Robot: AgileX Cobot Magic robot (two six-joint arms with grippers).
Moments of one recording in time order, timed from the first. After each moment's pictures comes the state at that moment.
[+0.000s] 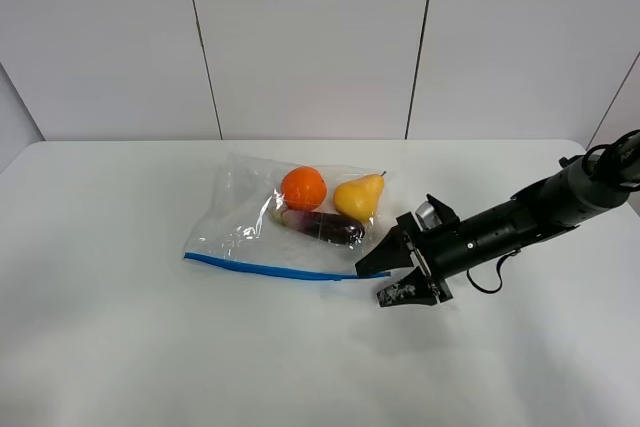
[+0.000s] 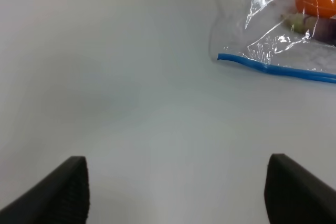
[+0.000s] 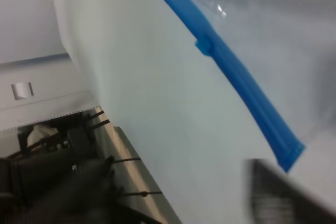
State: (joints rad) left arm -0.02 0.00 -0.58 -0.01 1.17 -0.04; right arm 0.05 2.20 -1.01 1.28 1.14 -0.93
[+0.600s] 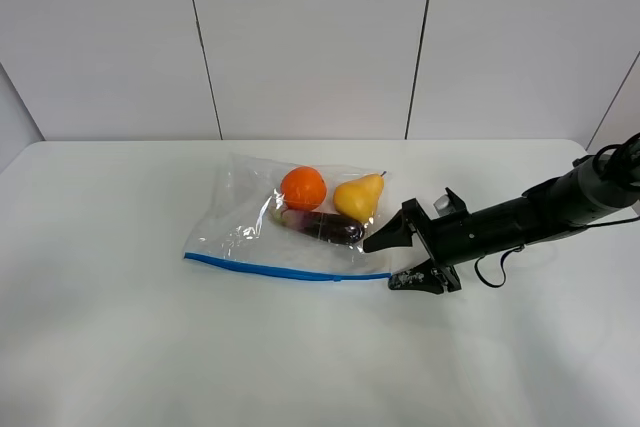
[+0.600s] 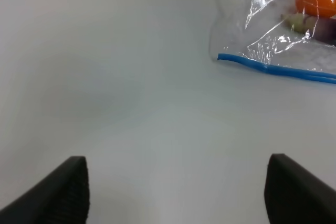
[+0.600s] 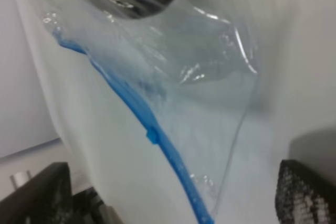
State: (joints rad) left arm -0.02 0.00 -0.58 -0.01 1.17 -0.04; right arm 0.01 2.20 -1.01 1.38 1.00 -0.90
